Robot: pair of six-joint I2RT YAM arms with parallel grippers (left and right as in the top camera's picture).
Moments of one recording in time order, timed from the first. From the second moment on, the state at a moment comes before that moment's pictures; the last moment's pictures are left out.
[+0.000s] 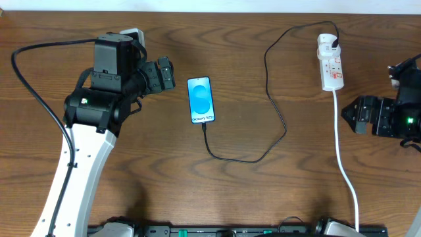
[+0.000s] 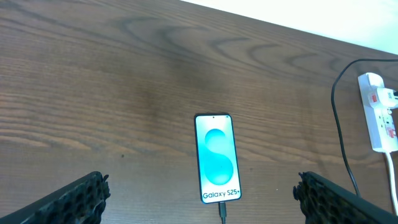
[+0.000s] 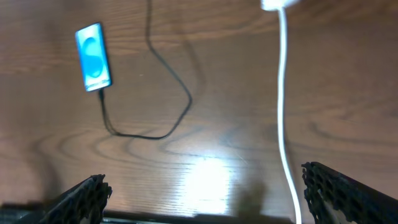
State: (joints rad) left arm -0.18 1.35 1.37 -0.79 0.07 -0.34; right arm -0.34 1.35 1.85 -1.69 -0.37 -0.19
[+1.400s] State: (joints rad) left arm -0.18 1.35 1.37 -0.79 0.07 -0.34; right arm 0.06 0.22 0.20 0.05 -0.15 -0.07
